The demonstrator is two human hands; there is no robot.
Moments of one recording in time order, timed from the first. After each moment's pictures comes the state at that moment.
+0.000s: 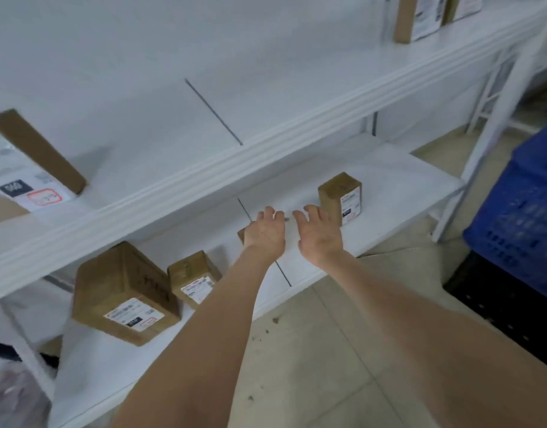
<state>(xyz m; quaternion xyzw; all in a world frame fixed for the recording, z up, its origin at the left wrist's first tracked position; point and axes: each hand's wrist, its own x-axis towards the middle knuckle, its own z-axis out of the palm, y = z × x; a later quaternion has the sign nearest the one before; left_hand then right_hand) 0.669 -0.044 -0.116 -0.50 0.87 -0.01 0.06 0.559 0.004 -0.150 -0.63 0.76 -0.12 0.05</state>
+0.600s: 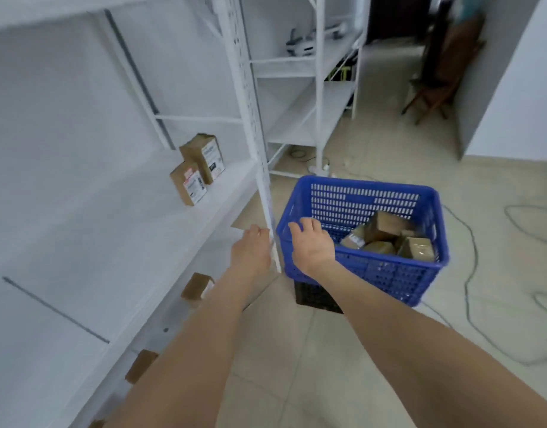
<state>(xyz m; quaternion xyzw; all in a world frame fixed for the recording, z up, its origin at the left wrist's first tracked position) 0.430 0.129 0.171 -0.18 0.98 0.02 0.04 0.358 0.246 0.148 -0.33 0.94 -0.08 0.01</state>
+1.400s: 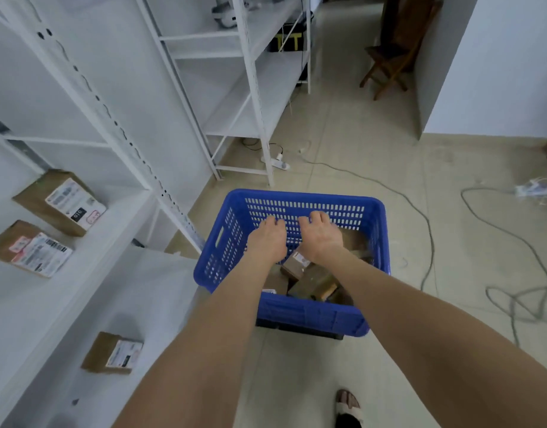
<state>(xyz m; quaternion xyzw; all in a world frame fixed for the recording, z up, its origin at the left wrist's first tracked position) 0.077 0.253 0.119 -0.11 0.99 0.04 0.12 0.030 0.362 0.096 -0.23 0.97 -0.06 0.10</state>
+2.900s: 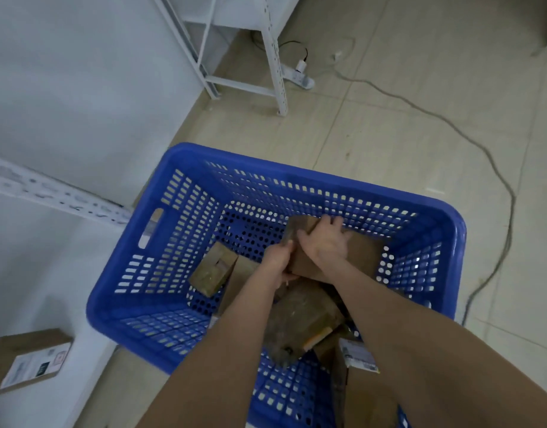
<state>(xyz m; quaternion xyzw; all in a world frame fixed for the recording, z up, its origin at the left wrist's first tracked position) -0.158 0.244 -0.213 -0.57 0.51 0.62 0.17 -0.225 0.320 -0.202 -0.01 0.91 -0.24 0.33</state>
